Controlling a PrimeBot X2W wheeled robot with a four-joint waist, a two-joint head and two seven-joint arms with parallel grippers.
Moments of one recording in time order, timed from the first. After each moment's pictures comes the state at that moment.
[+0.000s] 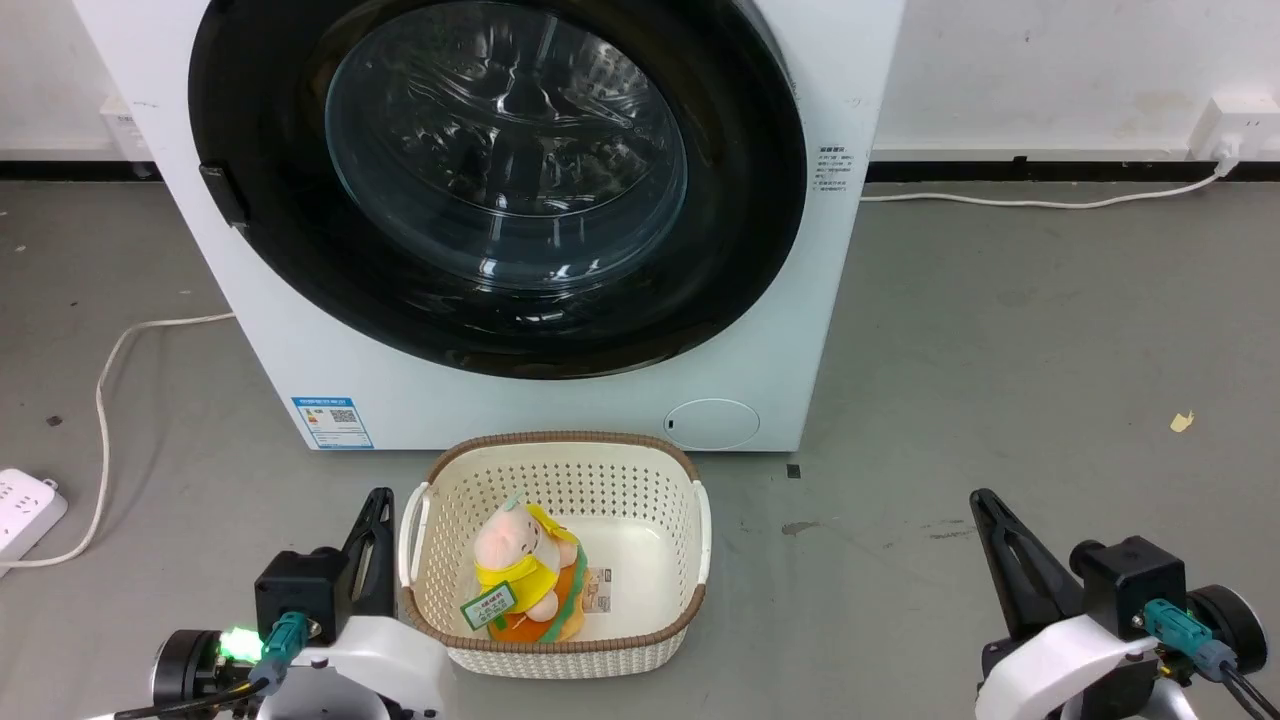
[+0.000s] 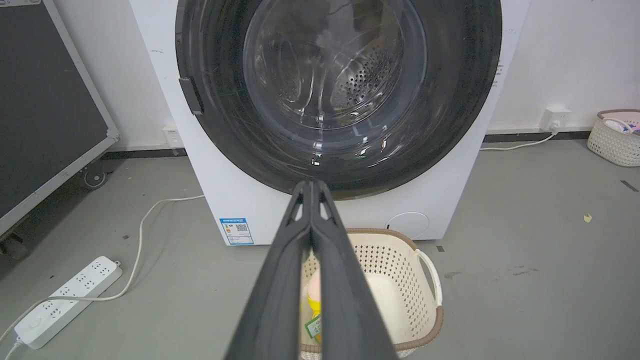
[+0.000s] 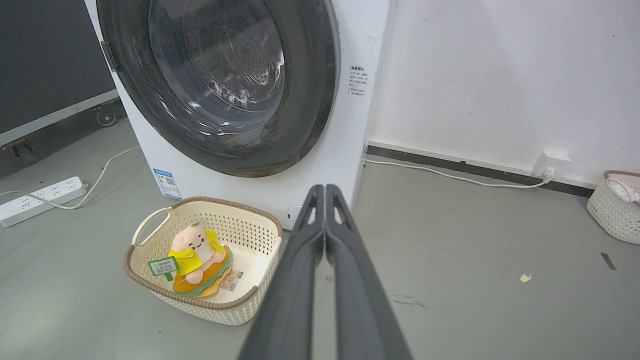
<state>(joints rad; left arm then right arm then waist) -0.01 0.05 0.00 0.00 0.00 0.00 0.00 -0.01 -0.06 0.00 0.00 0.01 0.13 0.00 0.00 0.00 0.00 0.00</state>
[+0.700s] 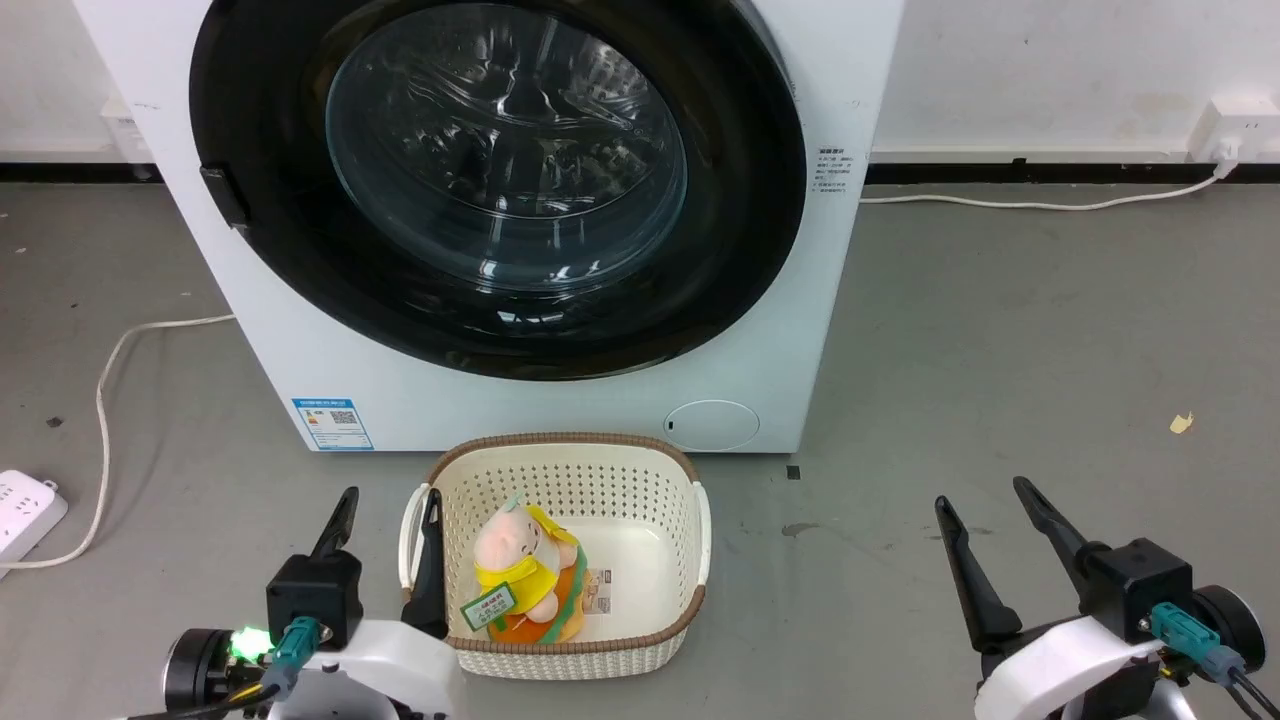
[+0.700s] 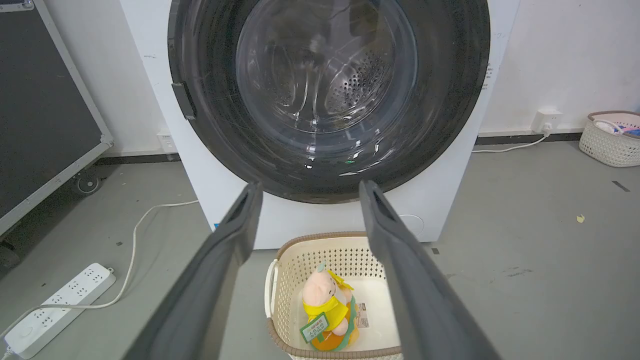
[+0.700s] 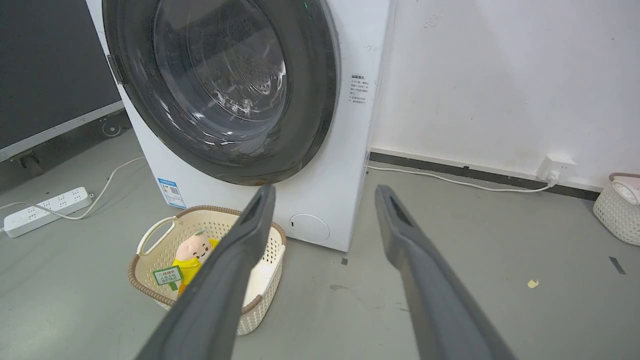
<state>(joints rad) -0.01 0.05 -0.02 0.01 0.00 0.01 -0.02 -0.01 -0.06 0.00 0.01 0.03 0.13 -0.02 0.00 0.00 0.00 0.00</state>
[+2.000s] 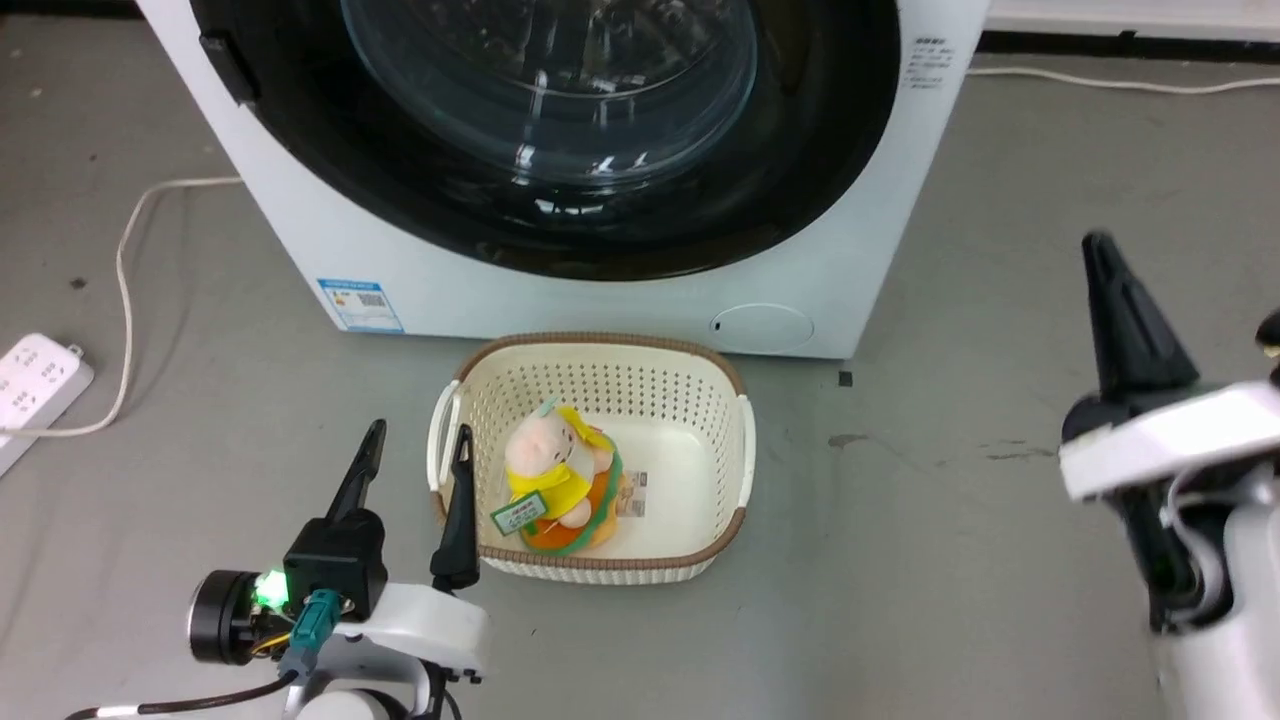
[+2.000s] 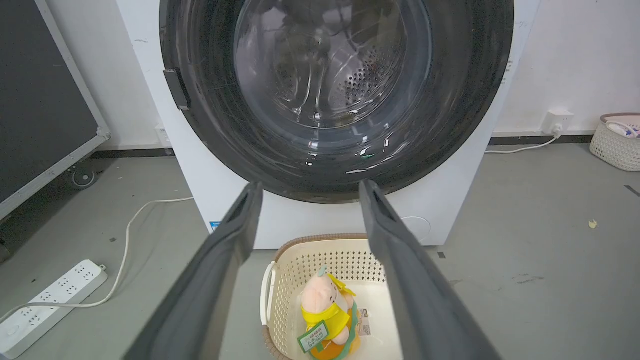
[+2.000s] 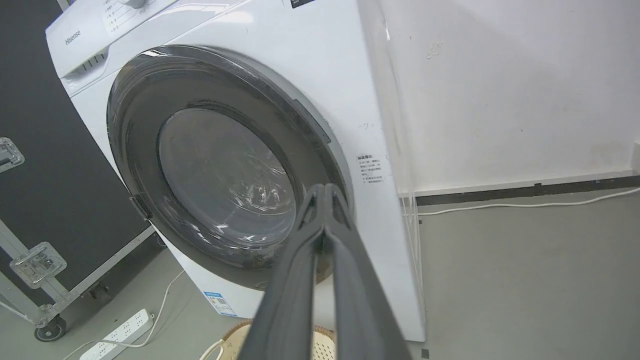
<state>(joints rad) -0.09 0.05 -0.08 0.00 -0.02 0.03 -0.10 -0.37 -0.16 -0.01 0.09 0.48 0.13 -0.04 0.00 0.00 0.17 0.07</state>
